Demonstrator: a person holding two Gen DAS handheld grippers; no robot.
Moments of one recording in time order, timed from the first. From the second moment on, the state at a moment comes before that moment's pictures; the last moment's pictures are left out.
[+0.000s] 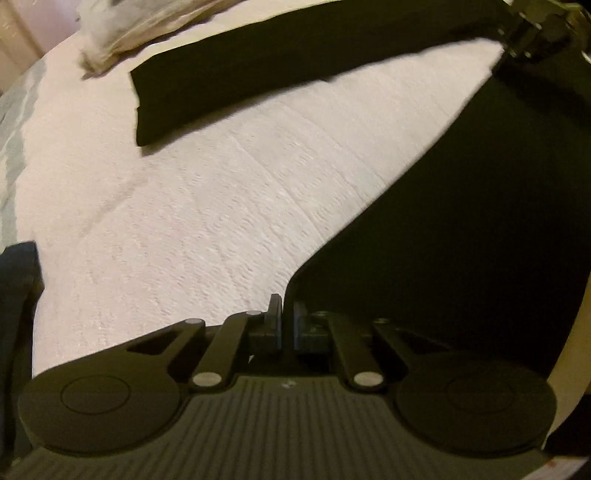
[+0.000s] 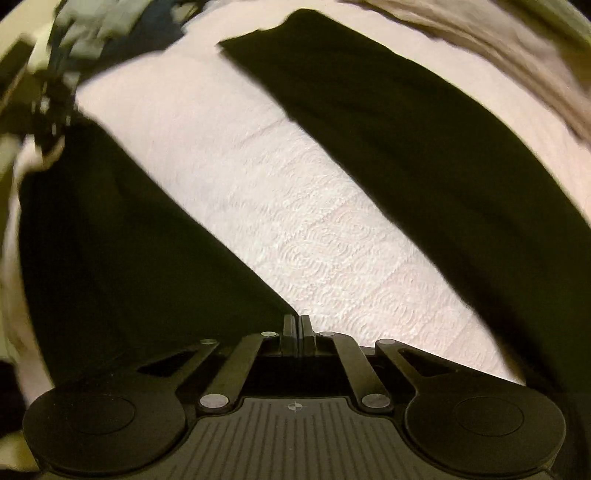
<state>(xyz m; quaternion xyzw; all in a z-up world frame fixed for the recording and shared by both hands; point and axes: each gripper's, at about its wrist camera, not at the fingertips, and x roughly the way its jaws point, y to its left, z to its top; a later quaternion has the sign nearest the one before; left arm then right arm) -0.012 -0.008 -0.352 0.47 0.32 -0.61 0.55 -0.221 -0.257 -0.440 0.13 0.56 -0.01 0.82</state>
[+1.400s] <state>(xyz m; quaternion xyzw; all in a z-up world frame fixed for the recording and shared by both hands) -0.067 -0.137 -0.372 0.56 0.12 -0.62 0.54 -0.262 -0.303 -0.461 -0.08 0.57 -0.22 0.79</state>
